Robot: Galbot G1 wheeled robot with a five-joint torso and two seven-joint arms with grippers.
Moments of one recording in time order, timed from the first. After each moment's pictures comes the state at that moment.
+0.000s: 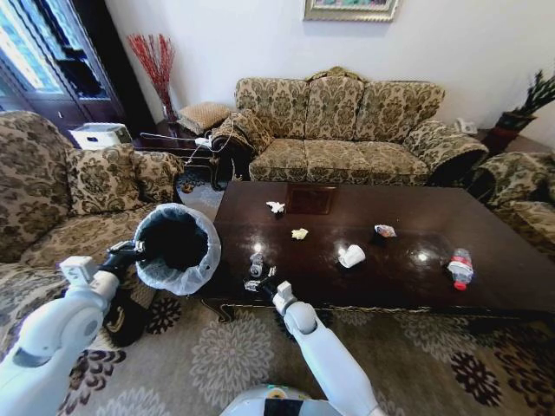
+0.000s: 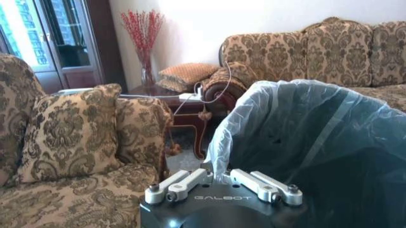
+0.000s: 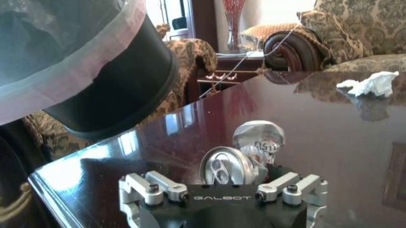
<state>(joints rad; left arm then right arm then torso) 1.60 -0.88 -1.05 -2.20 -0.78 0.41 -0.14 -0.97 1.50 -0.02 1.38 0.13 -0.04 -0.17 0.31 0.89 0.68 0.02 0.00</state>
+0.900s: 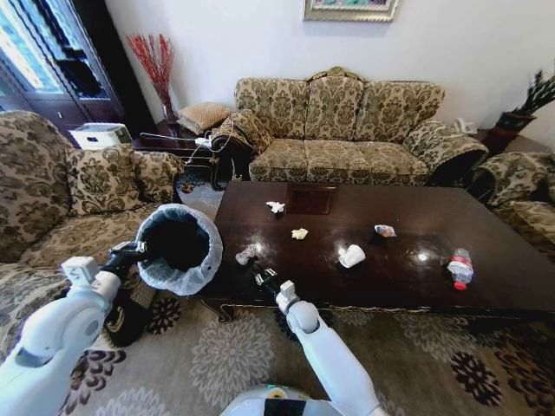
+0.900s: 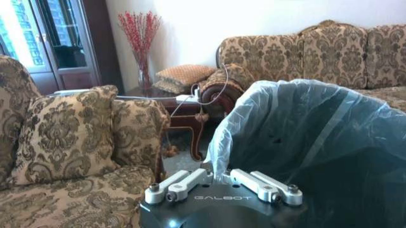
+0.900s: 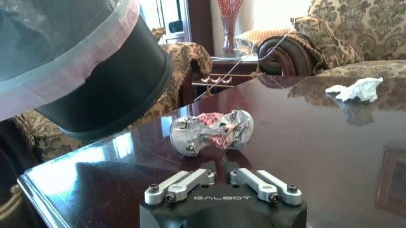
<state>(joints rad) 1.60 -0.88 -1.05 -2.20 -0.79 0.40 -0.14 -0.98 1.47 -0.01 1.40 0.13 -0.03 -0.18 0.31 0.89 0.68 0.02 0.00</state>
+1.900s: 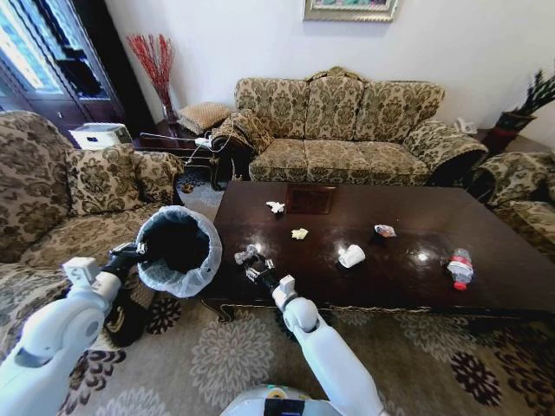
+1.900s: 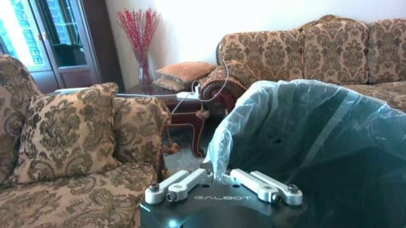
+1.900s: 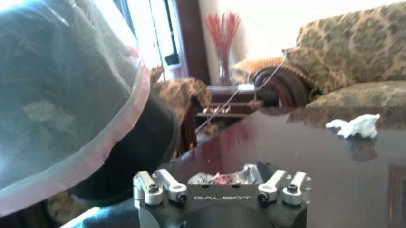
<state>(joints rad) 1.61 -0.87 -1.05 -2.20 -0.78 0.40 -0.14 -0.99 1.46 -0.06 1.54 0.22 -0.05 -0.09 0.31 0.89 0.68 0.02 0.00</state>
